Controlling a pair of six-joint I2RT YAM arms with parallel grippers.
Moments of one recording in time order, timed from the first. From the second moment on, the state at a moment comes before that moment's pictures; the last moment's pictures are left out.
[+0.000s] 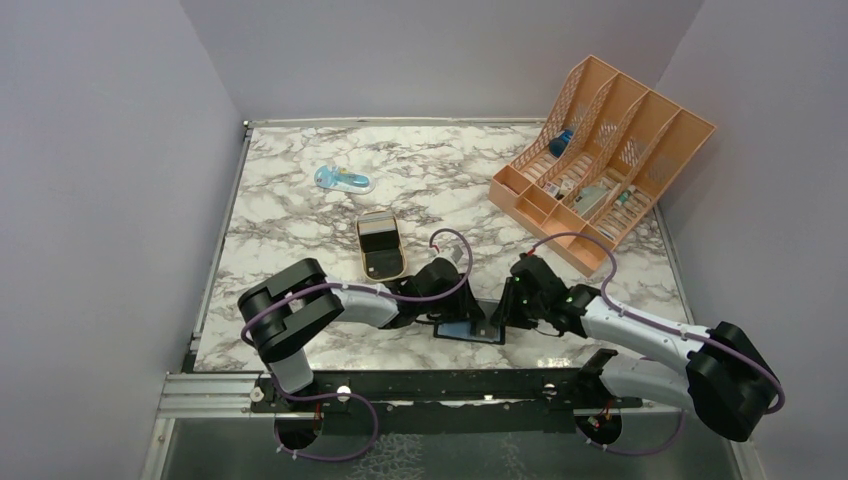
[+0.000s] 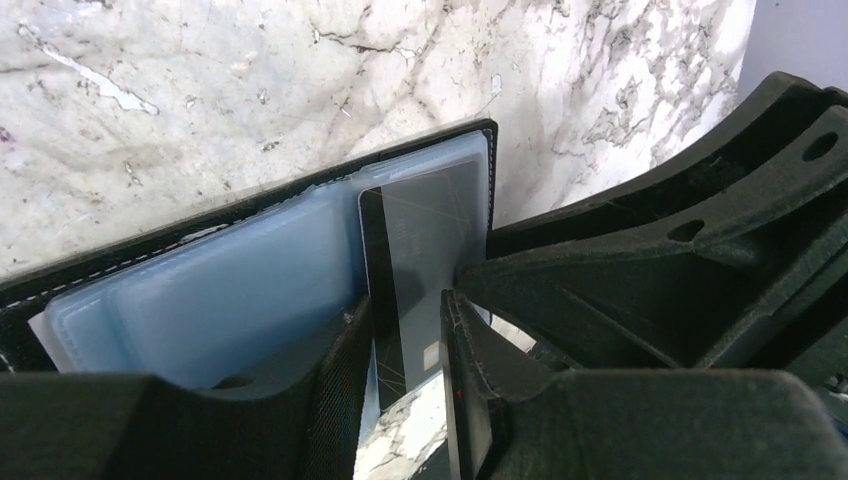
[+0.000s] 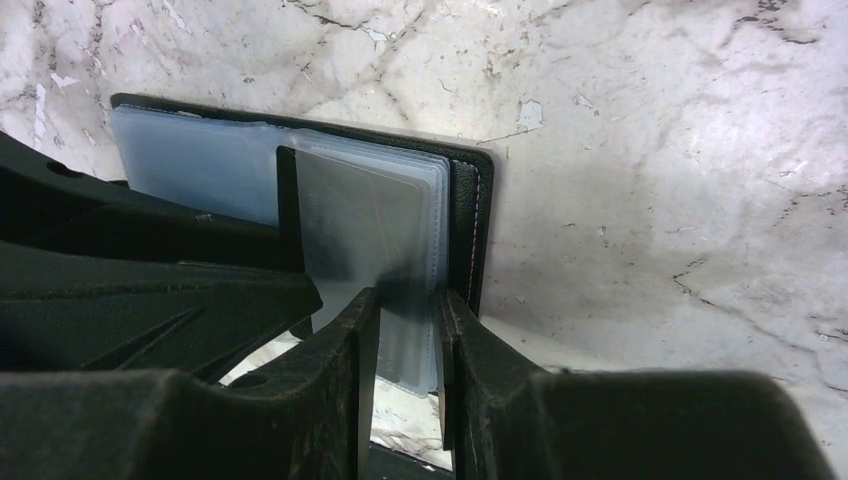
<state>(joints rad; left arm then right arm) -1.03 1.69 0.67 0.35 0.14 -1.08 0.73 1.10 0.43 -0.32 -0.02 0.88</state>
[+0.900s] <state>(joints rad) -1.04 1.58 0.75 0.13 -0.06 -0.93 0.73 1.10 0.51 -0.32 0.09 0.79</state>
